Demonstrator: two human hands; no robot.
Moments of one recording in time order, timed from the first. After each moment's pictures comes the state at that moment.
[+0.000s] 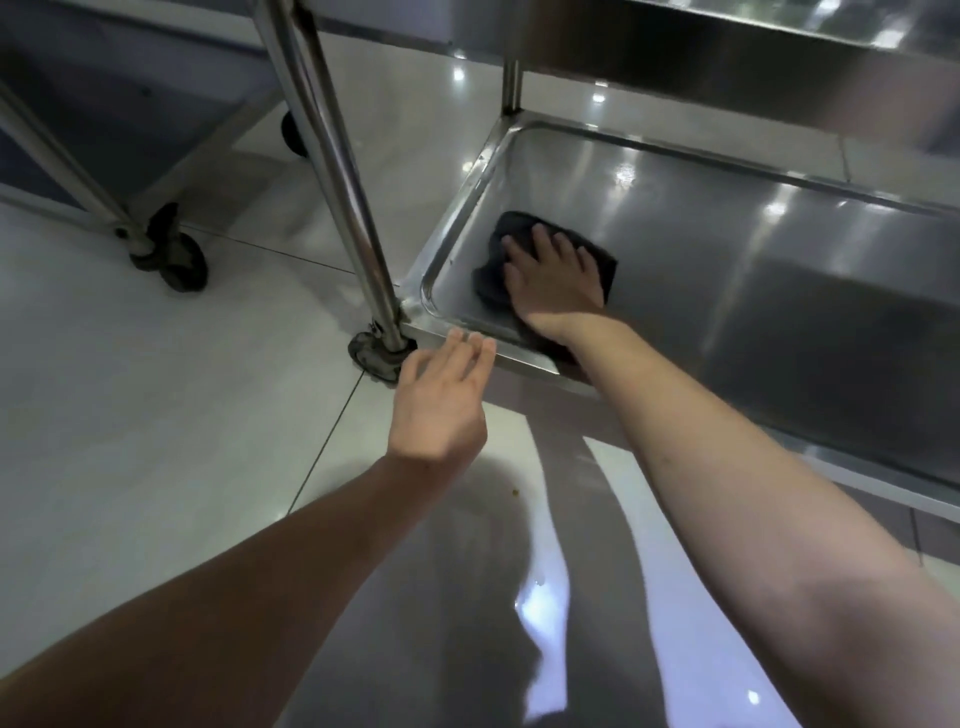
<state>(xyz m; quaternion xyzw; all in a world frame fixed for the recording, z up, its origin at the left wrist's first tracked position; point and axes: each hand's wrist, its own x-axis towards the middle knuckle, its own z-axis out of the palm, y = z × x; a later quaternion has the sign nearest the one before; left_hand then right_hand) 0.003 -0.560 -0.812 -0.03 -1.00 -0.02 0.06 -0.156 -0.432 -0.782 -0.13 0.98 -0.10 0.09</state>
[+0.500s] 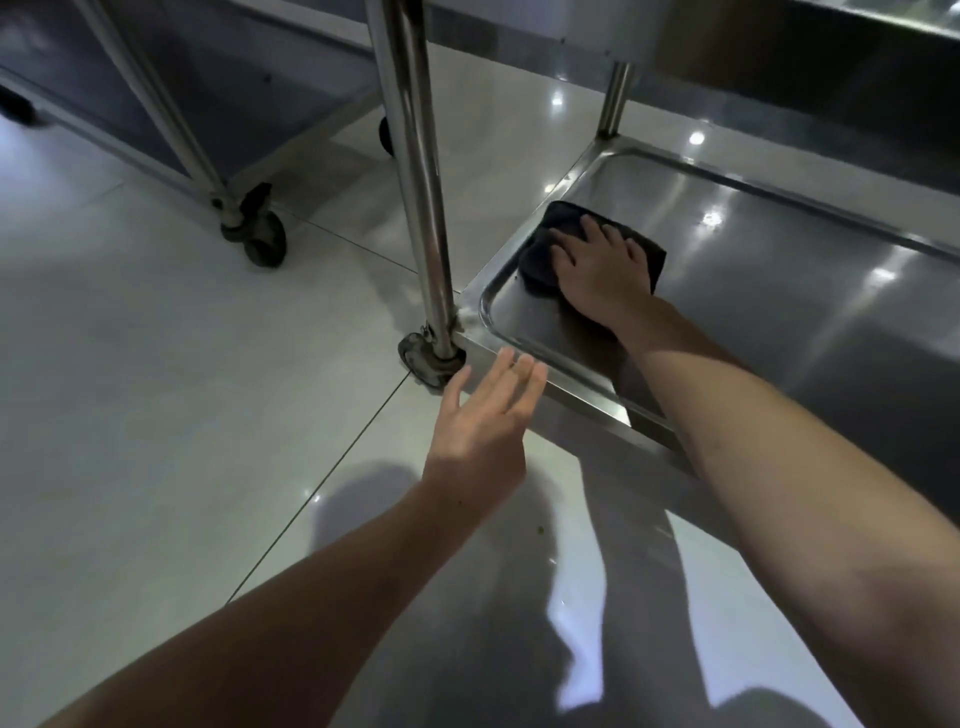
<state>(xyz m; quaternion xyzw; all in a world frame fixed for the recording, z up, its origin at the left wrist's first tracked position) 0.008 -0.550 -0.840 0.01 -0.99 -0.10 0.12 -0.224 -0.464 -0.791 -0.21 0.97 -0.13 0.05</state>
